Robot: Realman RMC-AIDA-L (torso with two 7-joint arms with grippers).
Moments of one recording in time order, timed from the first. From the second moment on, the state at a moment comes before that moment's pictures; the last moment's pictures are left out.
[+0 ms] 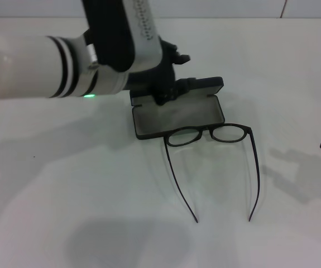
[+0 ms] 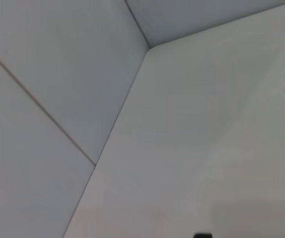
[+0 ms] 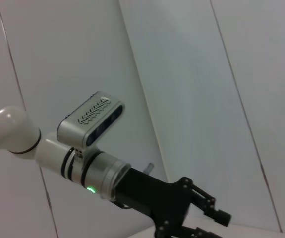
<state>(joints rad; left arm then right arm) -0.33 -2.09 1.66 1.55 2.28 0.94 -1.87 0.22 1.99 -0.93 -0.68 -1.44 -1.78 1.23</state>
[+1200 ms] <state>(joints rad) -0.43 -2.09 1.52 1.22 2.31 1.04 -1.86 0.23 2.00 -0.92 -0.67 -1.45 -1.74 1.24</state>
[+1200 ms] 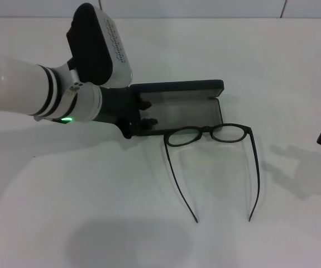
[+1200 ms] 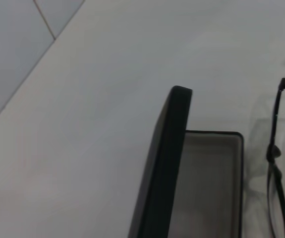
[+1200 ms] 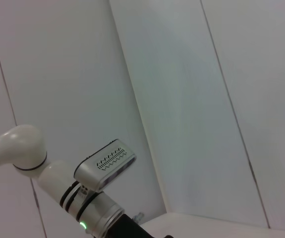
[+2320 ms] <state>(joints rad) -0.32 -2.09 1.50 1.51 2.28 1.14 -1.86 0.31 2.00 -0.94 -0.90 -1.63 -1.60 1.42</state>
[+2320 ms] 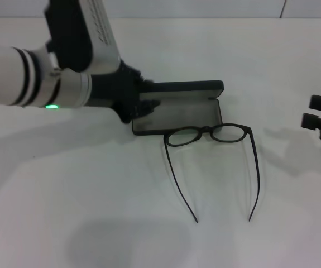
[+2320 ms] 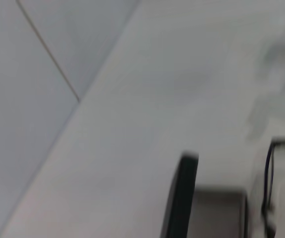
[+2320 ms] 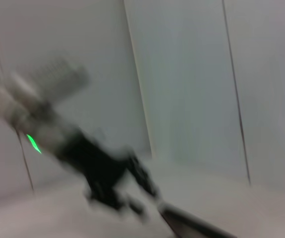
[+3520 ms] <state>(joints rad) -0.17 -2.06 1.01 0.90 1.40 1.87 -1.33 1.19 2.03 -1.31 -0.66 -2.34 -1.44 1.99</state>
